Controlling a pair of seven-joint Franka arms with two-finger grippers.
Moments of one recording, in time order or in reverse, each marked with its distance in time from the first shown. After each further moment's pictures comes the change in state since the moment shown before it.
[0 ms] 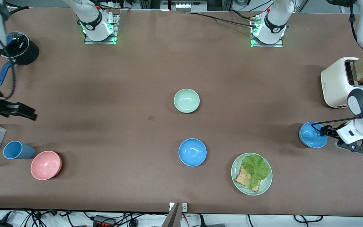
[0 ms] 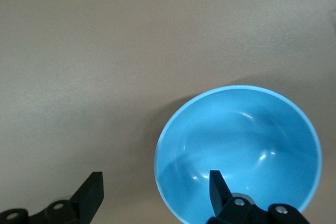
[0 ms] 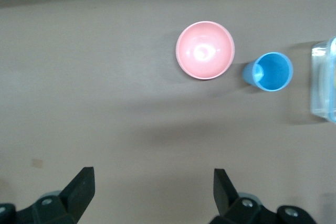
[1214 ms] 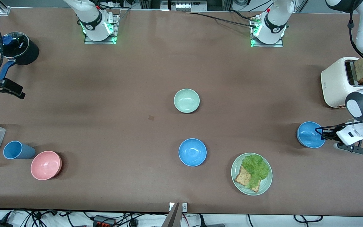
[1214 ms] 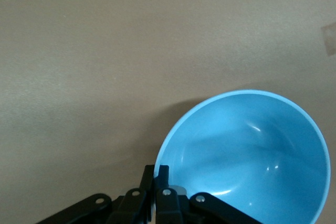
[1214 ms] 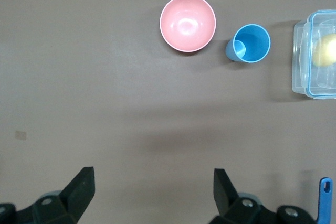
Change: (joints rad) left arm 0.029 0.036 -0.018 0.013 -0.141 -0.017 0.038; right arm -0.018 -0.257 -0.020 -0.336 0.000 0.079 -0.052
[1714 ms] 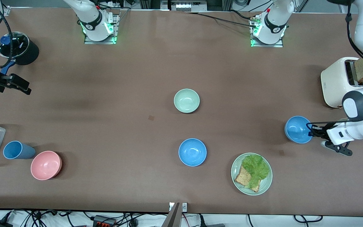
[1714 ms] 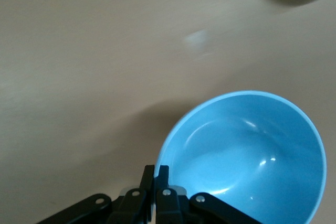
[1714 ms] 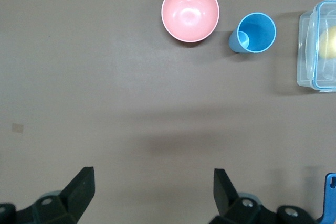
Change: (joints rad) left arm -0.001 -0.094 -0.152 0.036 -0.004 -0.257 -0.039; right arm 0.000 -0.052 0.004 -0.090 0.000 0.027 0.000
